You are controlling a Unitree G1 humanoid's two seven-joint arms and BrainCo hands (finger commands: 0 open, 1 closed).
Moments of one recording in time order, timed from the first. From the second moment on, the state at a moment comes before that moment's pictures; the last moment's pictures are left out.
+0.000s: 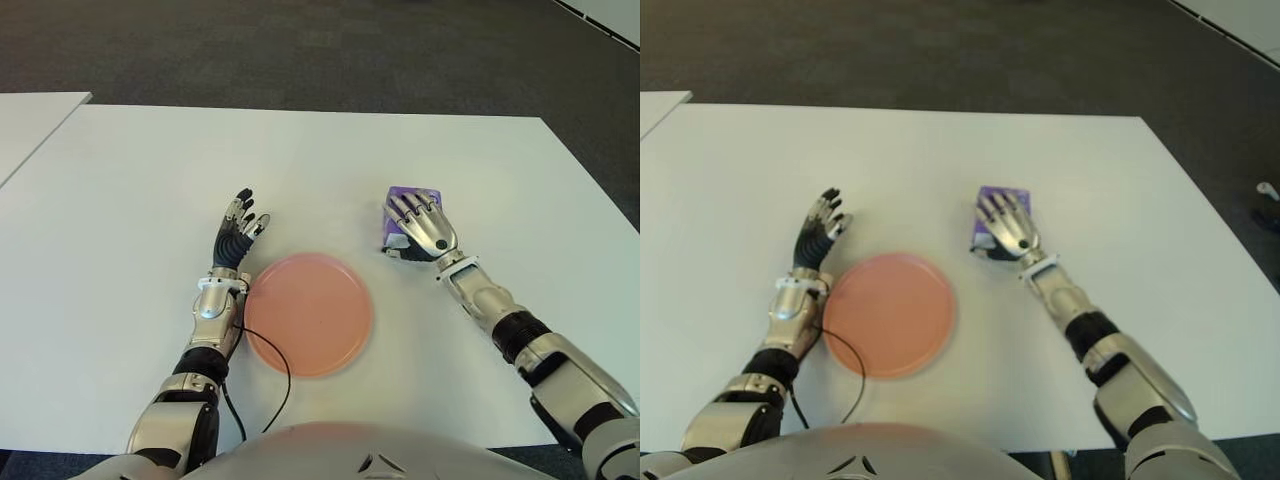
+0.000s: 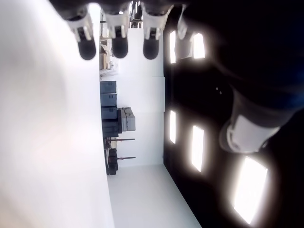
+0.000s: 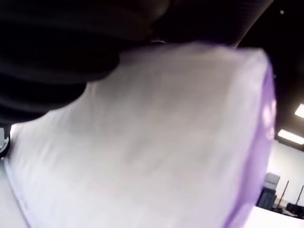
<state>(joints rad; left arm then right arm) -0.22 0.06 0.10 0.84 -0.07 -0.71 -0.08 -0.46 -0.57 0.72 0.72 -1.19 0.00 -0.76</state>
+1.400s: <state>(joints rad) -0.14 0.06 0.10 0.66 -0.06 -0.69 -0.08 -0.52 -0.43 0.65 0.90 -0.84 -0.15 -0.86</state>
